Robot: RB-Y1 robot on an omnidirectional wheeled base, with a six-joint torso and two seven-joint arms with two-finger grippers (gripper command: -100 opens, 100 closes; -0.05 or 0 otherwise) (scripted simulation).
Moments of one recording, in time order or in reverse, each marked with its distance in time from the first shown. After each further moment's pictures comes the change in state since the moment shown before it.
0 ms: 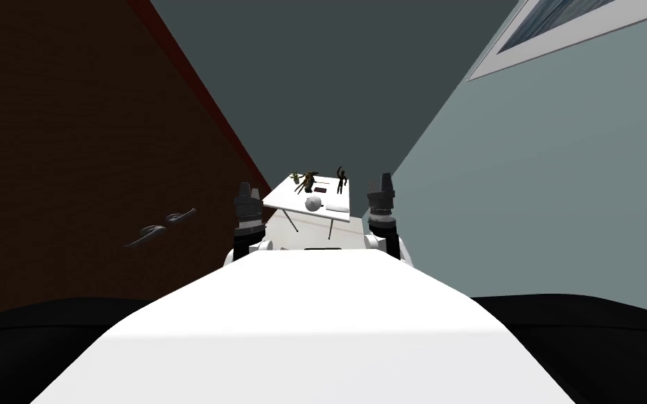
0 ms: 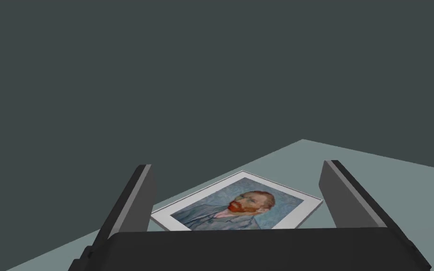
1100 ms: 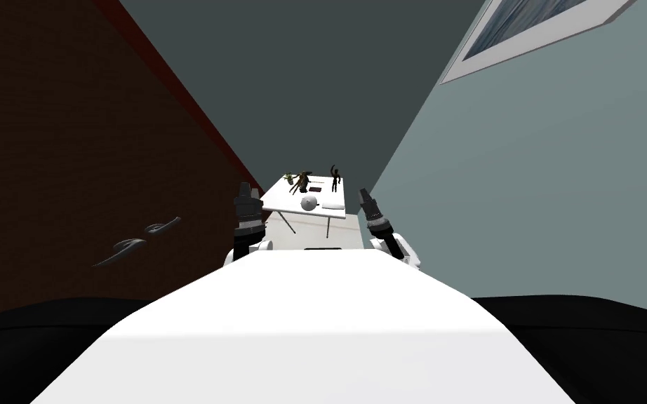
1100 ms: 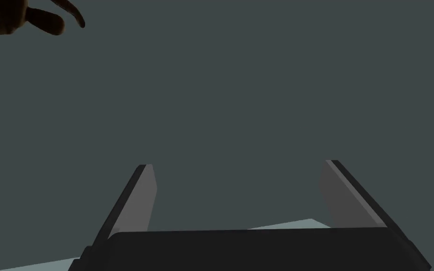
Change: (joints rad) left arm 0.000 0.000 0.000 0.000 0.000 0.000 0.000; right arm -0.022 -0.279 0.037 0.170 0.070 -0.028 -0.008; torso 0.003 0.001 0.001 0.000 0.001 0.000
